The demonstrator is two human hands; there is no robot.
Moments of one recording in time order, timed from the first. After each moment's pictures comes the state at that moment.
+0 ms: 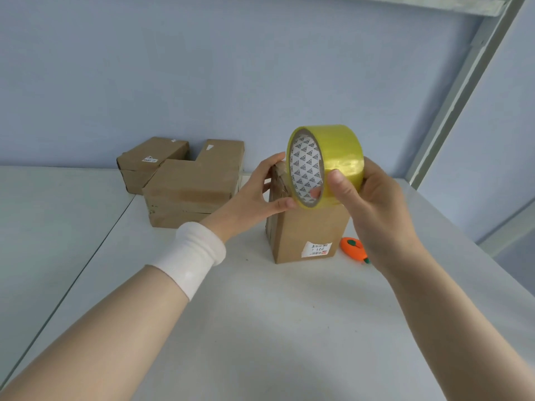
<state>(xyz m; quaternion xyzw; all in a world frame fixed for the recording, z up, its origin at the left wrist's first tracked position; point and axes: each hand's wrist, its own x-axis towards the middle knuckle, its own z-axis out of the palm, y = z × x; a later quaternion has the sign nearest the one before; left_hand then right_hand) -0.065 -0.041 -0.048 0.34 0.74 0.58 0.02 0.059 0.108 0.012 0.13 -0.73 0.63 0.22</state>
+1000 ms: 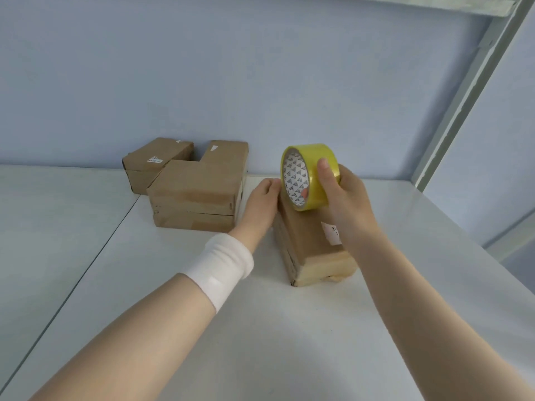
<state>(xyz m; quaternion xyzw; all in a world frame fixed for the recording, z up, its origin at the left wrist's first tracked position) -0.065 -0.008 -0.057 0.06 0.75 0.66 -0.03 0.004 0.104 -0.011 -0.01 -0.75 0.63 0.19</state>
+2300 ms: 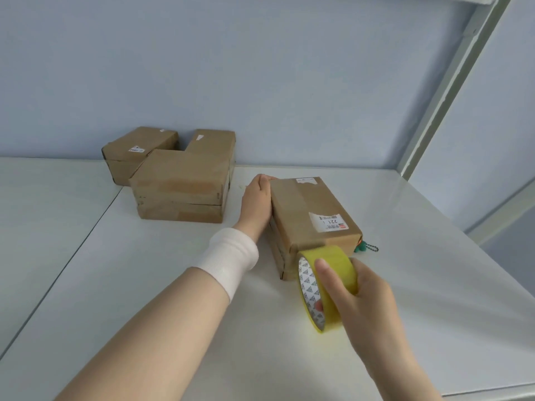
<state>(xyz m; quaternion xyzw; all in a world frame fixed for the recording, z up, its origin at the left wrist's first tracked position) -0.072 0.009 -0.080 0.07 0.76 0.64 -0.08 0.130 0.100 -0.062 -0.13 -0.78 0.60 0.13</state>
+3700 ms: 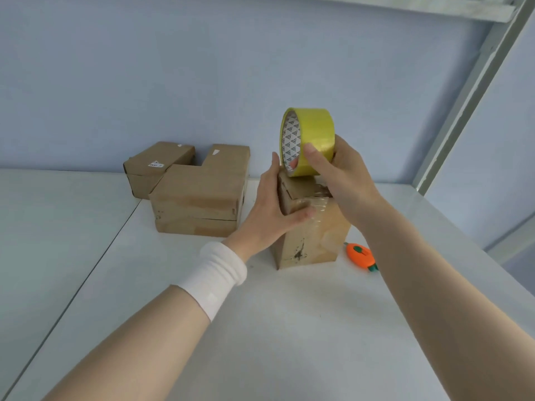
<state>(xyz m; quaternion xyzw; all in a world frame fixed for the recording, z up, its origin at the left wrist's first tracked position) -0.044 -0.024 -0.052 0.27 0.75 0.60 -0.01 -0.013 0.100 0.025 0.10 -0.77 0.60 0.17</state>
